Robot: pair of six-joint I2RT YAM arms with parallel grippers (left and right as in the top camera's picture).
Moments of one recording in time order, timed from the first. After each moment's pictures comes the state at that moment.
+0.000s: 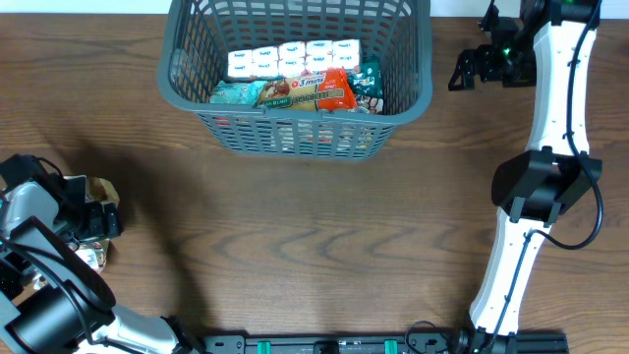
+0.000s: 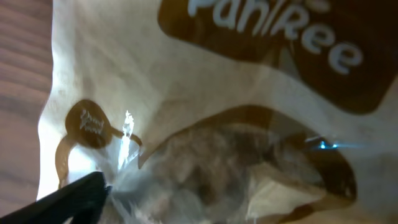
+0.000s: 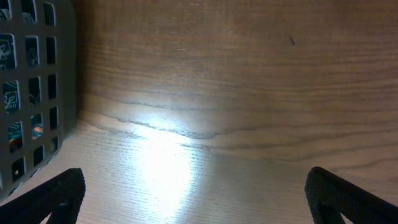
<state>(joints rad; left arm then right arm) 0.68 1.78 1.01 -0.73 -0.07 0.41 -0.14 2.46 2.67 -1.64 -0.16 -0.22</state>
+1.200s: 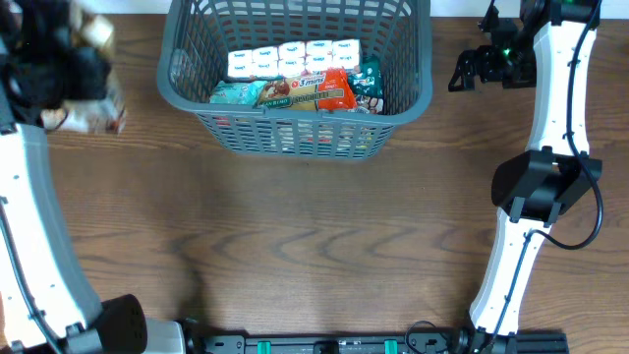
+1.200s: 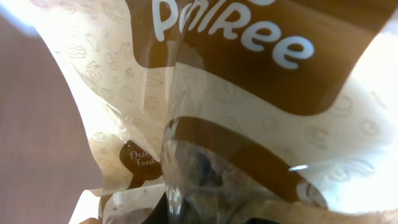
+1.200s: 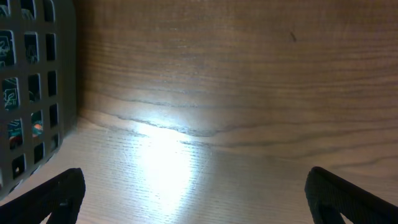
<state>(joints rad) 0.24 1.62 2.06 -1.23 0.21 0.21 -0.14 2.46 2.67 -1.65 -0.16 -0.22</state>
